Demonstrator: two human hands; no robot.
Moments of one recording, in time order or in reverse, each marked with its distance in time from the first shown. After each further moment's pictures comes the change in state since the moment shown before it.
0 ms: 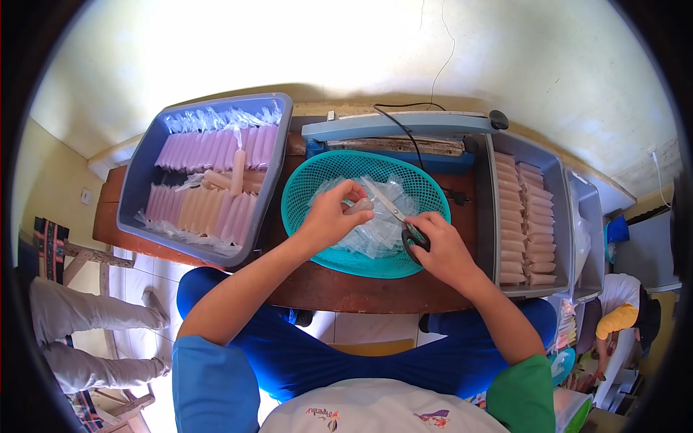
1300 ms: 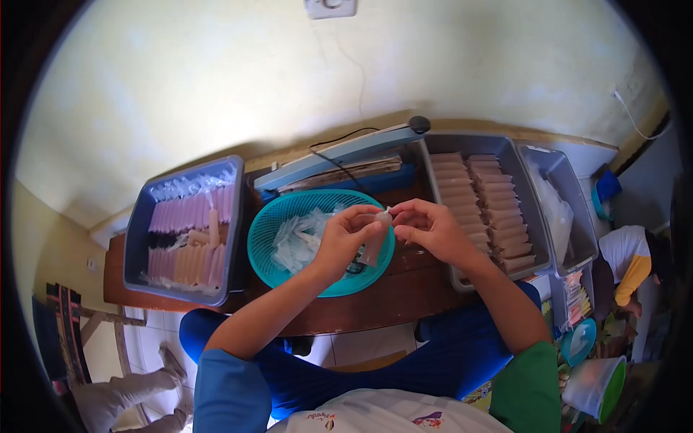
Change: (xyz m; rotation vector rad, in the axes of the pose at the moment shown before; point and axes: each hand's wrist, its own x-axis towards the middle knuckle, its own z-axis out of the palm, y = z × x) left_hand 0.019 0.072 0.095 -0.576 -0.181 -0.017; right_hand -0.014 0.023 -0.091 0.762 0.019 0.225
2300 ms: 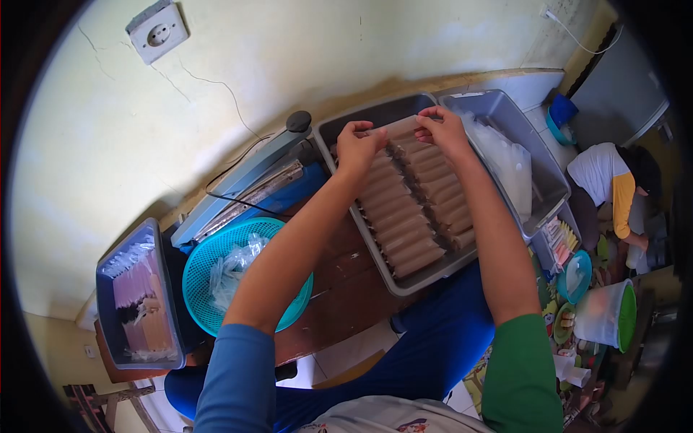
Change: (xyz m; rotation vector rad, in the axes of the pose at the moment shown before) left_hand 0.238 -0.060 0.152 0.031 0.065 0.036; right_hand 0.024 0.060 -0.234 0.045 0.814 0.068
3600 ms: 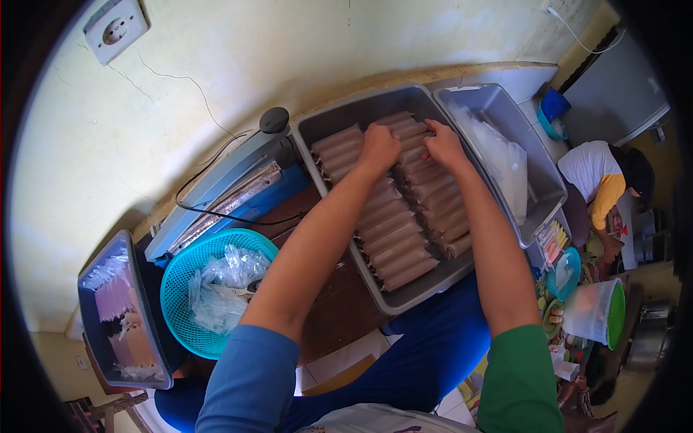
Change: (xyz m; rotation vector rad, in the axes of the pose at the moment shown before) left_hand 0.060 -0.075 0.038 0.877 -0.070 0.356; right_hand 0.026 0.063 -0.034 -0.573 0.031 -0.005
